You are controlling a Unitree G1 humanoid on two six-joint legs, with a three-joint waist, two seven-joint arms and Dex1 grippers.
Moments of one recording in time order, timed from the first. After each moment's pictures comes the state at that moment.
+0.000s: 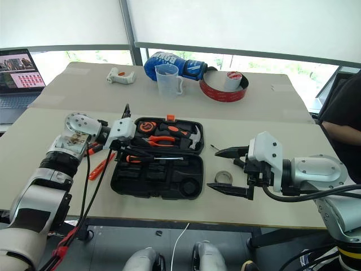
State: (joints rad) left arm -1.00 0.56 -0.22 0.85 0.01 -0.25 -1.51; right arm -0.23 -0.94 -0.16 -0.56 0.65 0.58 1.03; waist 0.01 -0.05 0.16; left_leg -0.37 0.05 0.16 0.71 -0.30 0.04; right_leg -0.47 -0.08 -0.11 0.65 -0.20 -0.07
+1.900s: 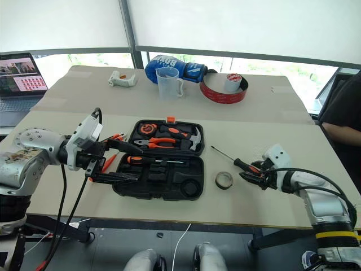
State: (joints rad) left arm -0.54 0.87 0.01 -0.18 -0.51 0.60 -1.45; right arm -0.28 -0.77 -0.05 0.19 0.26 0.39 0.88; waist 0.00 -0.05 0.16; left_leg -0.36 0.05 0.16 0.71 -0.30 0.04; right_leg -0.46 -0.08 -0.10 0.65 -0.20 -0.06
